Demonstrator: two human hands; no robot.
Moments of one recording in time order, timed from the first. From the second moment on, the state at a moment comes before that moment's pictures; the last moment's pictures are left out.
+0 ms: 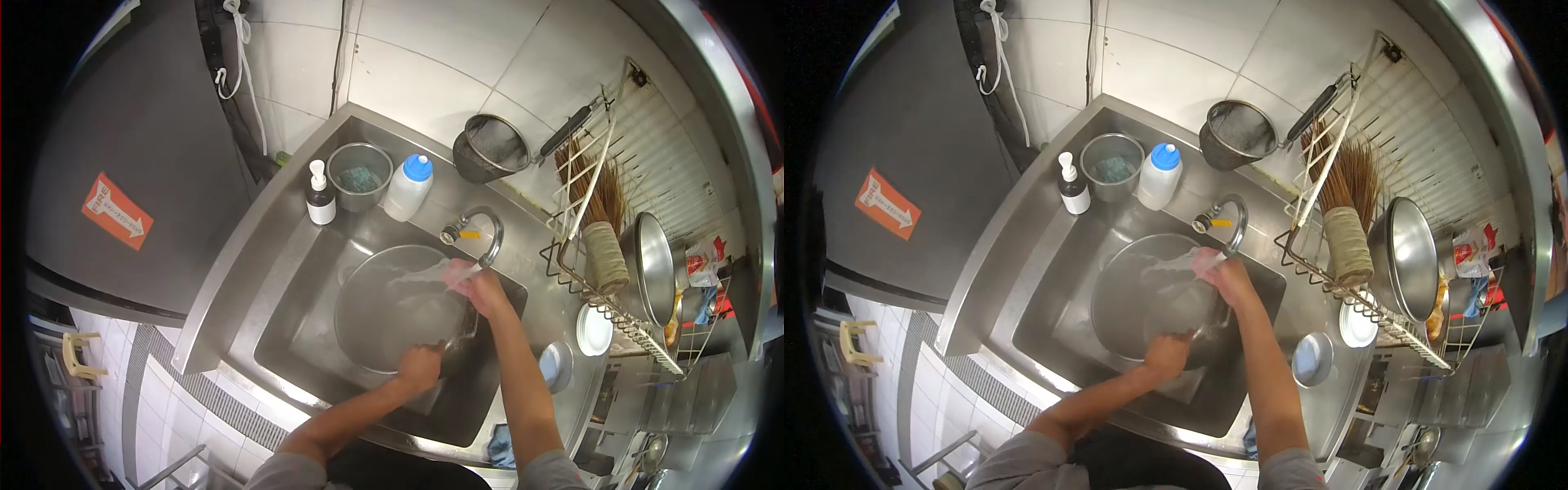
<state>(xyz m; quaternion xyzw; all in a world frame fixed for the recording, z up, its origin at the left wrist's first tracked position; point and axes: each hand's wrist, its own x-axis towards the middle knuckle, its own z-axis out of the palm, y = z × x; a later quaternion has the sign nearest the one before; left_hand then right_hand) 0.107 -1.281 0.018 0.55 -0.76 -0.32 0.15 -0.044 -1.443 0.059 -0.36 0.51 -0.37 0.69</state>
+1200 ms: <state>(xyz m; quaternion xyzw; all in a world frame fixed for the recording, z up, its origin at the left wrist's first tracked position) 0.240 -1.292 -0.104 0.81 -0.52 -0.21 0.16 -0.024 -1.453 -0.013 0.00 0.36 -0.47 0.80</state>
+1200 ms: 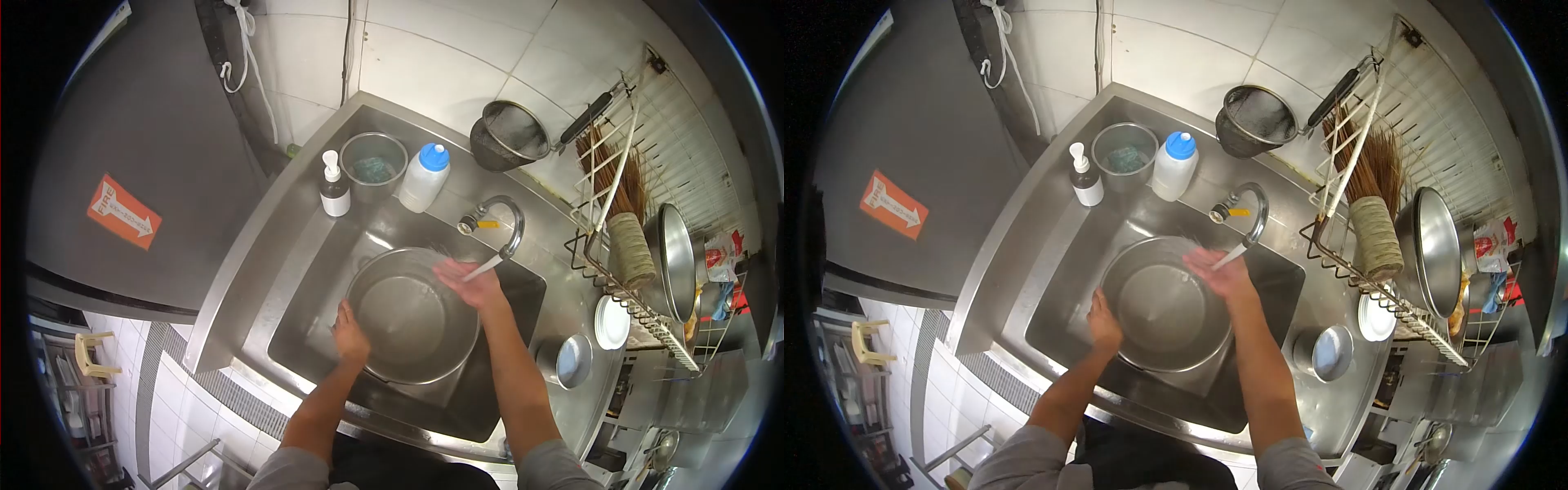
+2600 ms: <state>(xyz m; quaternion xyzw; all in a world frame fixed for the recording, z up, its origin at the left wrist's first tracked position) 0.189 -1.359 -0.161 0.66 -0.55 -0.38 0.34 -0.029 -1.451 -0.030 -0.13 0.39 -0.31 0.86</state>
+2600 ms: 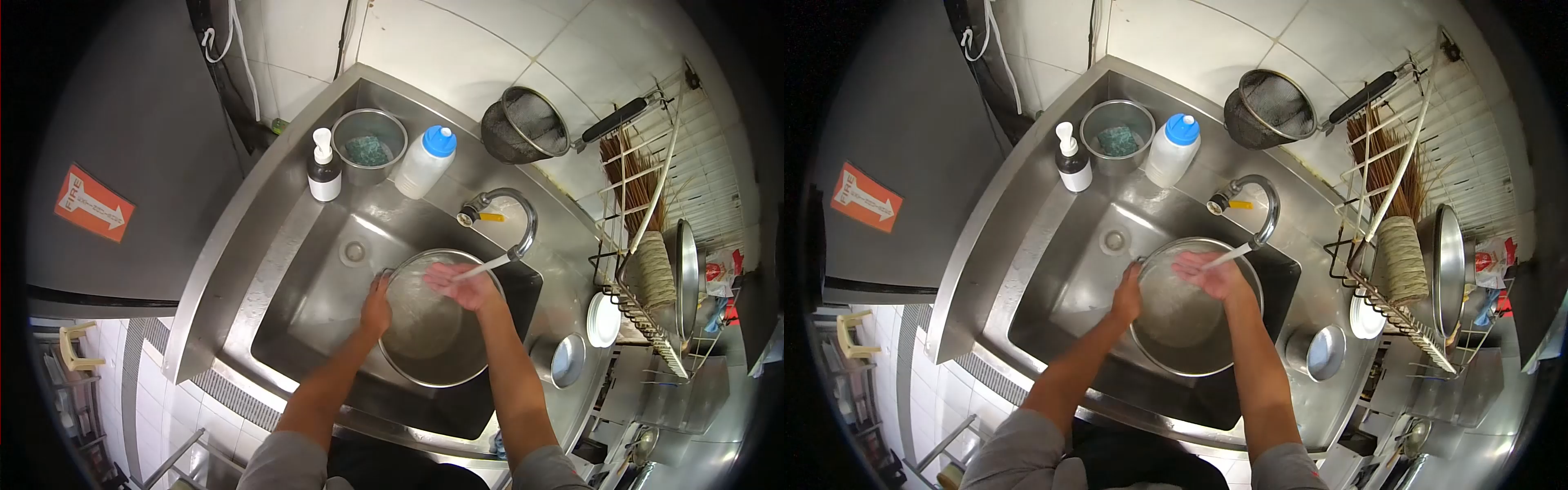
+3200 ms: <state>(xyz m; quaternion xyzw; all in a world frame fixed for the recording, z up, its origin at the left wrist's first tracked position) 0.147 -1.257 -0.112 0.77 -0.36 -0.42 0.32 -0.025 -1.453 -0.034 -0.21 0.42 -0.20 0.86</state>
